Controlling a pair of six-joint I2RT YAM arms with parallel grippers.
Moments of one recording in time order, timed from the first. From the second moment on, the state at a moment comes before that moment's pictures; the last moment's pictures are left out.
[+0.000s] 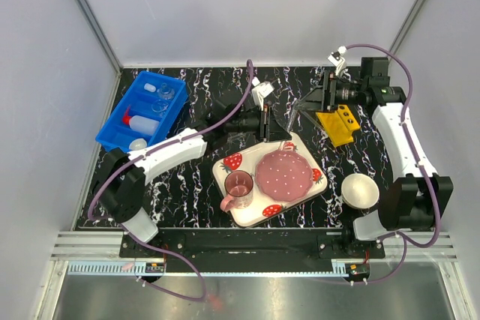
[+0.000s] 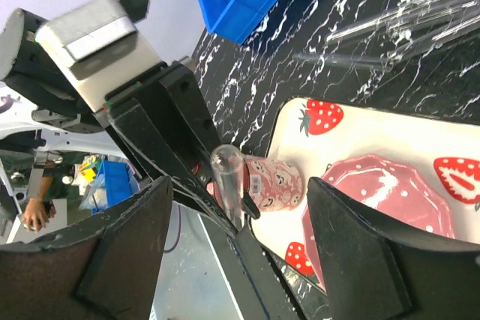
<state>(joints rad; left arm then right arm) -0.76 1.63 1.19 0.21 0.66 -0.65 0.02 1.47 1.41 -0.64 -1.11 0.23</state>
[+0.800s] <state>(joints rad) -0.75 1.61 1.24 0.02 0.69 -0.46 0.12 1.51 1.42 -0.73 -1.12 0.17</state>
